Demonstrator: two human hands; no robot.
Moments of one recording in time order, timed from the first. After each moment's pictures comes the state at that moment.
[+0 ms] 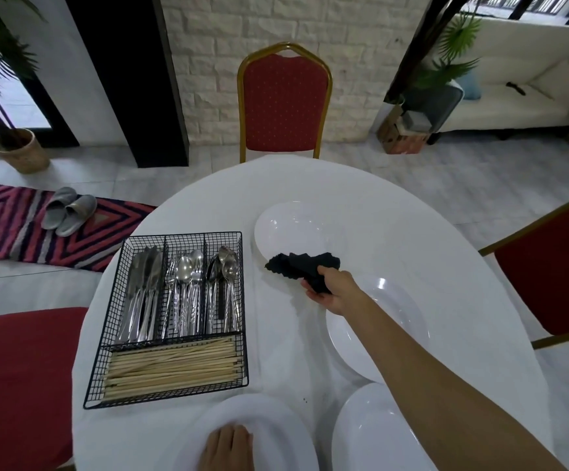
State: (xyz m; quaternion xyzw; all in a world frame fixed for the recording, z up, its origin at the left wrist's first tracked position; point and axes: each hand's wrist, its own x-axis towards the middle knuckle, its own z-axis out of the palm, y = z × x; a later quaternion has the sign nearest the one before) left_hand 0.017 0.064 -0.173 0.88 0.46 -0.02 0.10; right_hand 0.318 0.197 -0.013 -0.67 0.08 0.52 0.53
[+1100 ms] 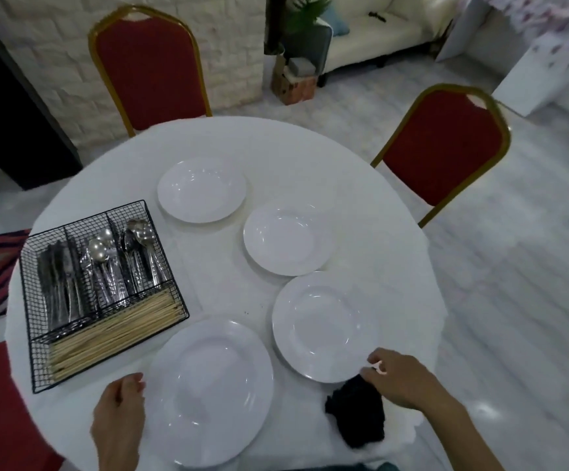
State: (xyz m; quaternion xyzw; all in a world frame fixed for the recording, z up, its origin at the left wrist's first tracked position) left_hand -0.064 0.099 -0.067 0.53 0.70 0.17 0.45; right_hand 0.219 -0.201 0.023 -0.90 -0.15 0.42 0.01
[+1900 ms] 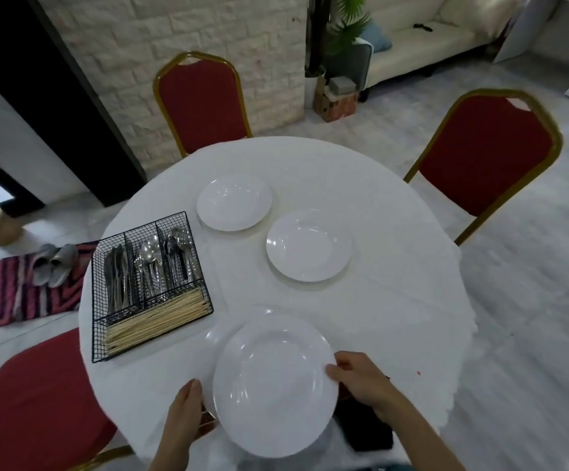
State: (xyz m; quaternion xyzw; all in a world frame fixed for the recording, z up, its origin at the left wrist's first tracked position) left_hand -0.051 0.024 -0.058 0.45 0.67 0.06 0.59; right_hand 0.195 -0.178 -0.016 -0.75 -0.11 0.51 0.40
